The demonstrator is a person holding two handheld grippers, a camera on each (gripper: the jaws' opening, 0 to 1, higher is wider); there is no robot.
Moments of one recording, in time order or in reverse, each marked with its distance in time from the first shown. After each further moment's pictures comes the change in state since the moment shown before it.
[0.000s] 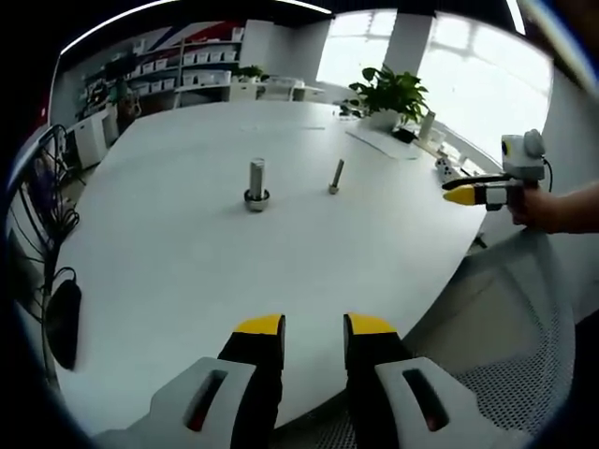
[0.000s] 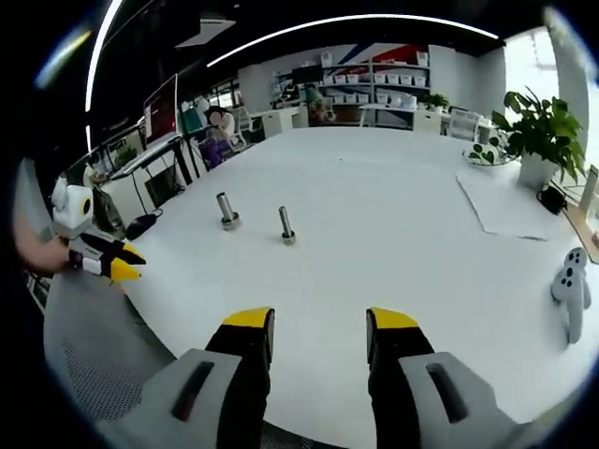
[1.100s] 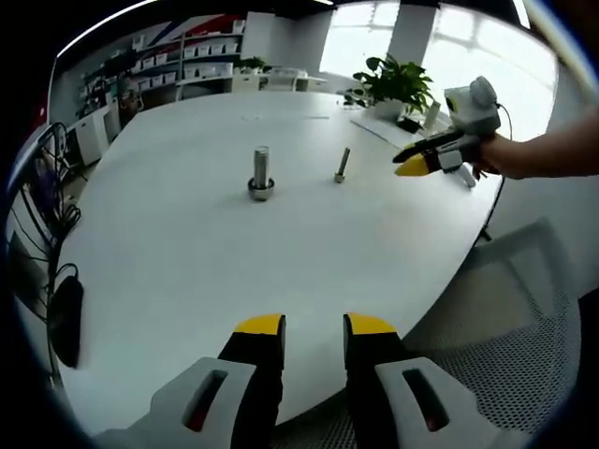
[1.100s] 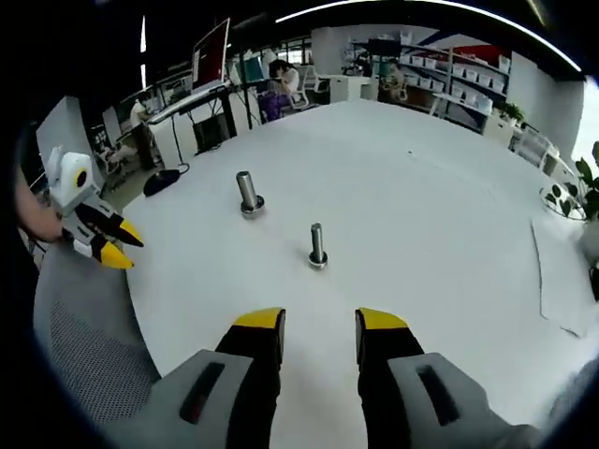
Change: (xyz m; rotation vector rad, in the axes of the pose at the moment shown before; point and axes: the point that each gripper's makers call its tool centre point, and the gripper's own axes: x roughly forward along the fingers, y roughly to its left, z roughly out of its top) left arm 0.003 0.004 -0.009 0.004 0.050 0.020; right arm 0.077 0.019 0.036 -0.224 0.146 0.194
